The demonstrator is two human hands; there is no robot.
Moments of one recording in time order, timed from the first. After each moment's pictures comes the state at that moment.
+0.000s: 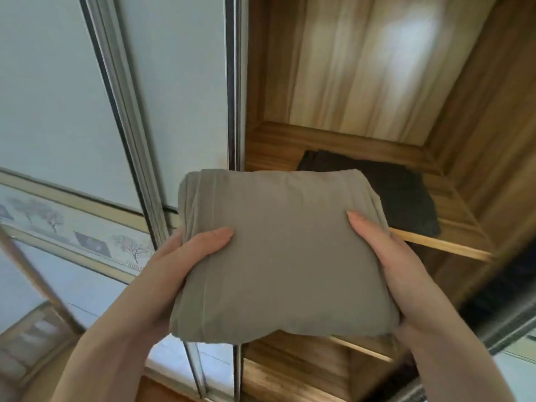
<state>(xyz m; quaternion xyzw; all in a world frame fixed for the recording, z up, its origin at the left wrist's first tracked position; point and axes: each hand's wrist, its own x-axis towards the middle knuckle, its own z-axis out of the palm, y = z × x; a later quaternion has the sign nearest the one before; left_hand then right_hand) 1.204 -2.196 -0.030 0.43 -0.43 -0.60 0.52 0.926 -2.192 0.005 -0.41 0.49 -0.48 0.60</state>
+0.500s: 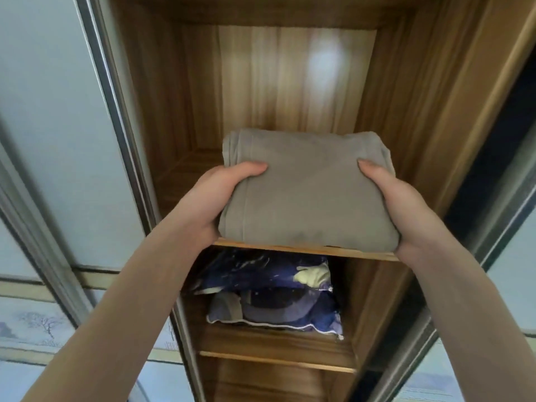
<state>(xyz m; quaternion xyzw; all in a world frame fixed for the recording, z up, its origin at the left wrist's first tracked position) 1.064 -2.321 0.071 0.38 -0.51 -0.64 0.44 0.820 -2.249 0.070 -0.37 0.55 -0.60 0.45</state>
